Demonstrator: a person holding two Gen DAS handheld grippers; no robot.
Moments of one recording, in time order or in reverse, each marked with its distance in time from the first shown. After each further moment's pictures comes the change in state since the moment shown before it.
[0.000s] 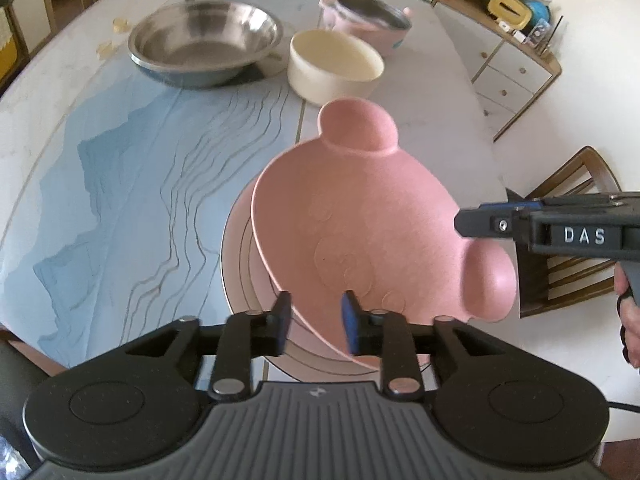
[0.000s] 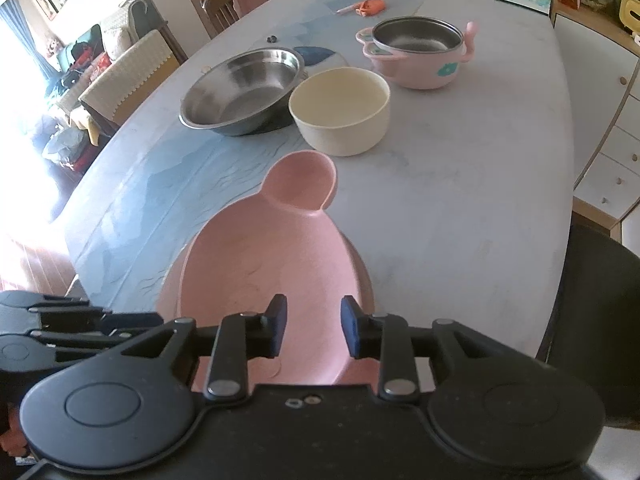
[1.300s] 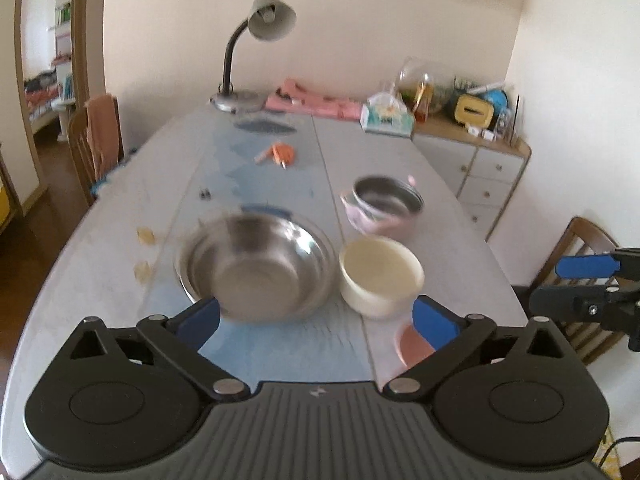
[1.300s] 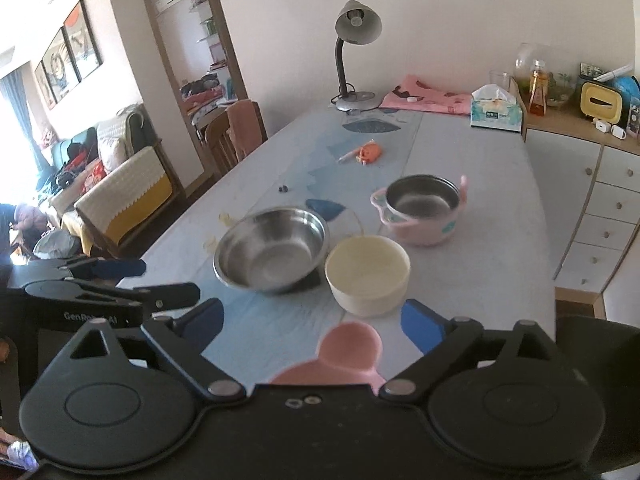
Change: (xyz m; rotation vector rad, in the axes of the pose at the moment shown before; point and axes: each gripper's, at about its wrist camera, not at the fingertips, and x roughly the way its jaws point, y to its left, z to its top) left arm -0.065 0.081 0.117 0.212 -0.409 -0.027; right arm -0.034 0.072 0.064 0.040 -0.400 -0.095
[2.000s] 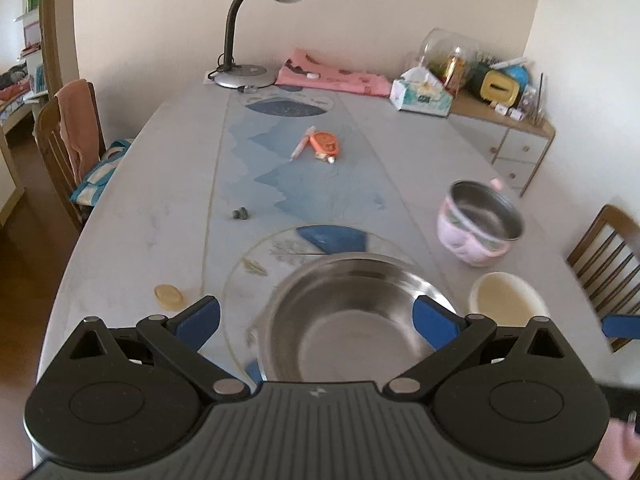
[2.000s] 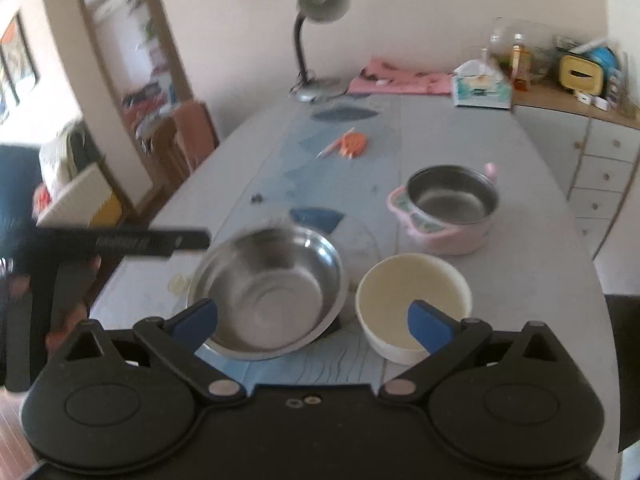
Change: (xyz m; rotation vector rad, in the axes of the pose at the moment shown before) left arm 0.147 0.130 0.071 0.057 0.114 -0.047; right arm 0.126 0.054 0.020 0.082 0.040 -0.149
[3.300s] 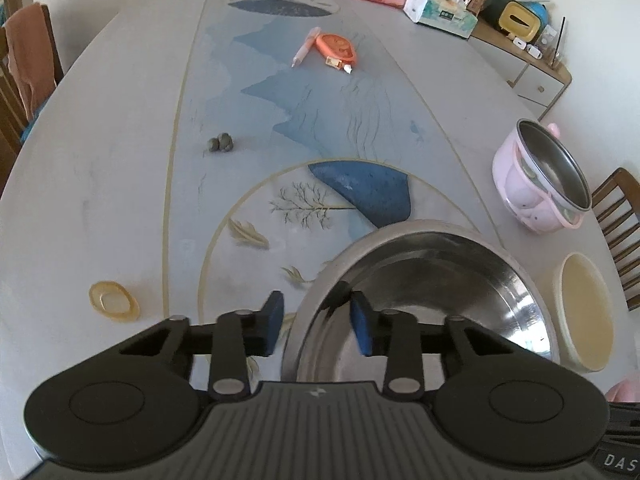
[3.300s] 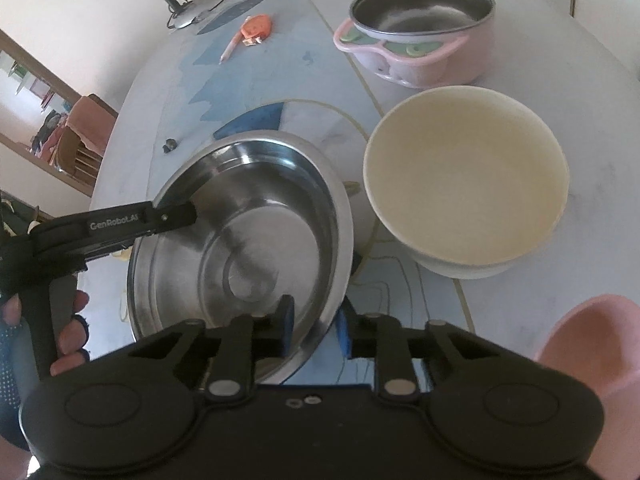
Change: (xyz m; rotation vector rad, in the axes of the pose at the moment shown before) left arm 0.128 0.035 0.017 -0.025 0.274 -0.089; right arm 0.113 -0.016 -0.020 0.528 0.263 -0.051
